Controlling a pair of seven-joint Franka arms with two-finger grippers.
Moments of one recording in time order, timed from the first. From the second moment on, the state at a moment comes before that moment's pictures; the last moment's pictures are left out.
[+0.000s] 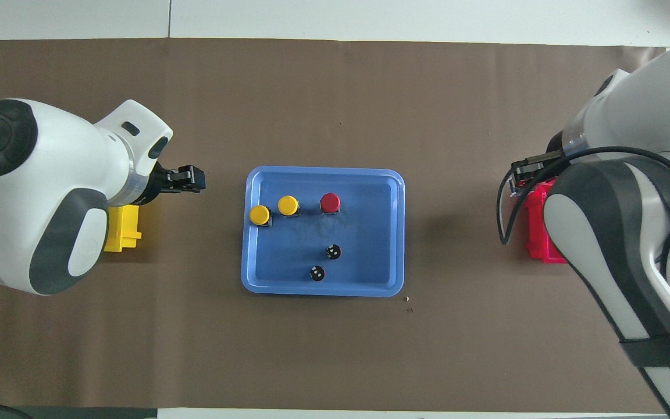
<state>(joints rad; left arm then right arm) -0.42 0.00 0.01 -1.98 -0.02 2.03 -0.42 0.01 0.05 0.07 -1.82 -0.02 1.81 -0.08</state>
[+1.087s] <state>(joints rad) -0.61 0.17 0.02 -2.05 -0.02 2.26 -0.61 -0.18 -0.09 0.07 -2.25 0.00 2.16 -0.32</state>
